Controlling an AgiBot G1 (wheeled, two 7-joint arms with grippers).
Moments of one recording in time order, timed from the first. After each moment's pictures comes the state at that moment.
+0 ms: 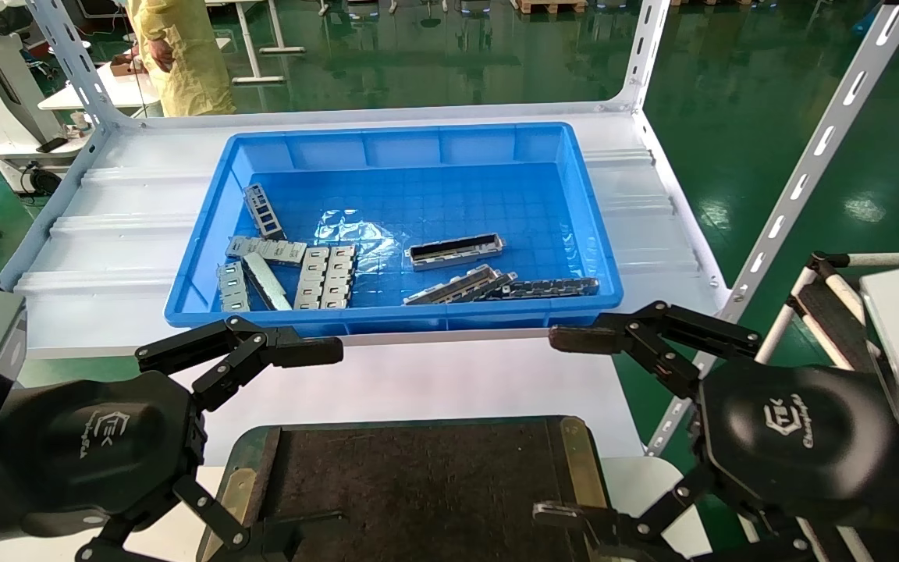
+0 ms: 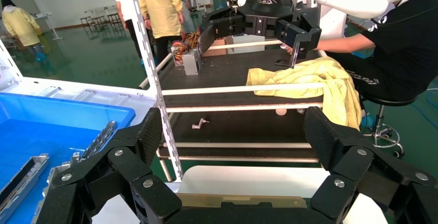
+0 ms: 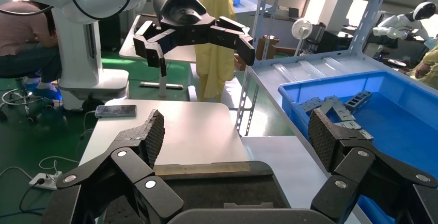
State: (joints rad) left arm -1.08 0.61 0.28 -1.28 0.73 1.49 -0.19; right arm 1.09 -0.58 -0.35 1.28 -0.68 -1.47 0.15
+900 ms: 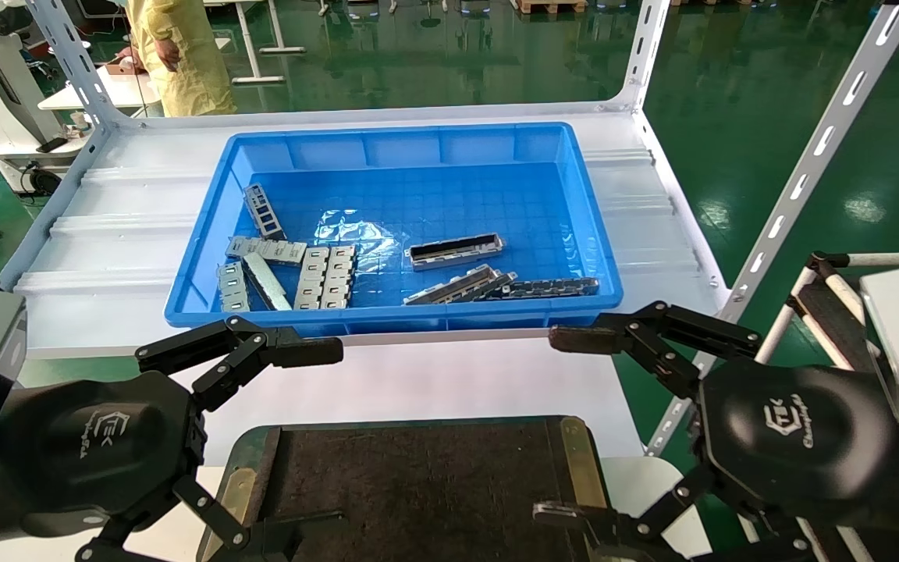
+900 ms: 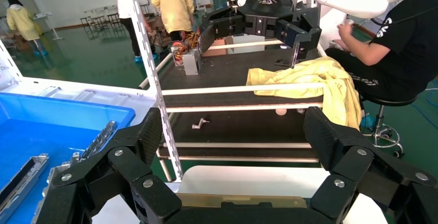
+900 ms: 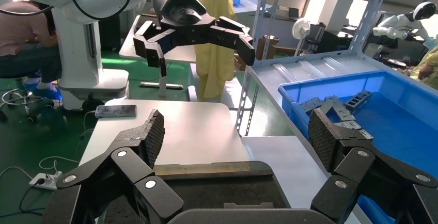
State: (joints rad) left arm -1.08 0.61 0.28 -1.28 0.73 1.49 -0.19; right arm 1.09 -0.58 -0.35 1.28 -0.68 -1.47 0.15
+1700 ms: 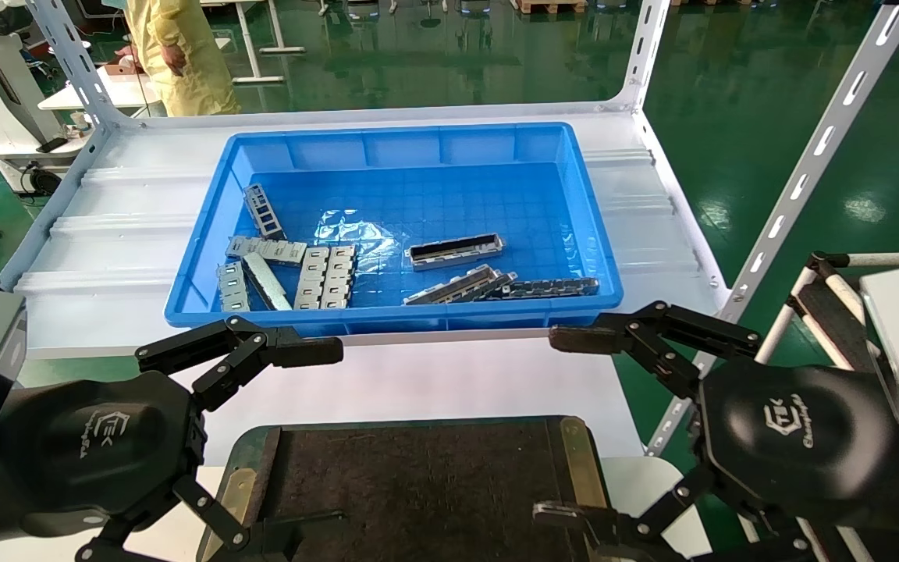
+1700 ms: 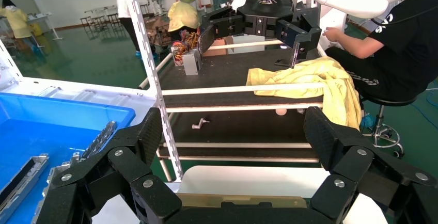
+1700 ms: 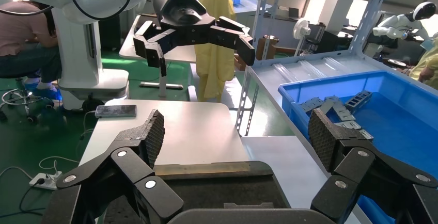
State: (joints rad) left arm -1.08 0.61 0.28 -1.28 0.73 1.49 -0.19; right arm 1.09 -0.58 -0.35 1.28 -0.68 -1.47 0.15
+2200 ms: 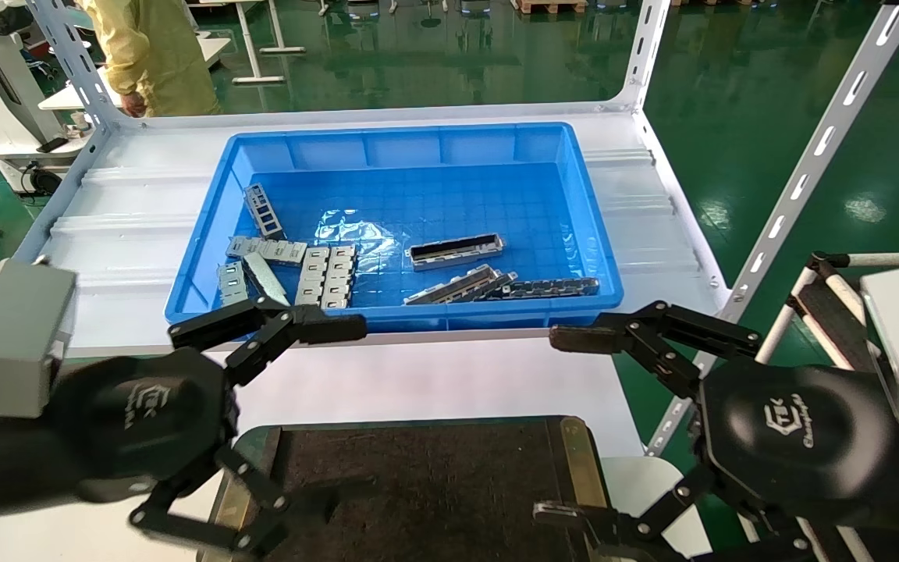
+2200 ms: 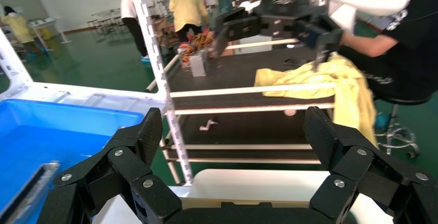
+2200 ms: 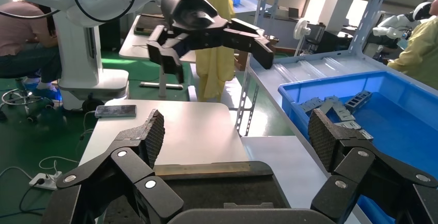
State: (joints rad) left arm -1.12 0.67 0.31 -1.27 0.80 1.43 -0.19; right arm 1.09 -0.58 -0.35 1.28 -0.68 -1.47 0.15
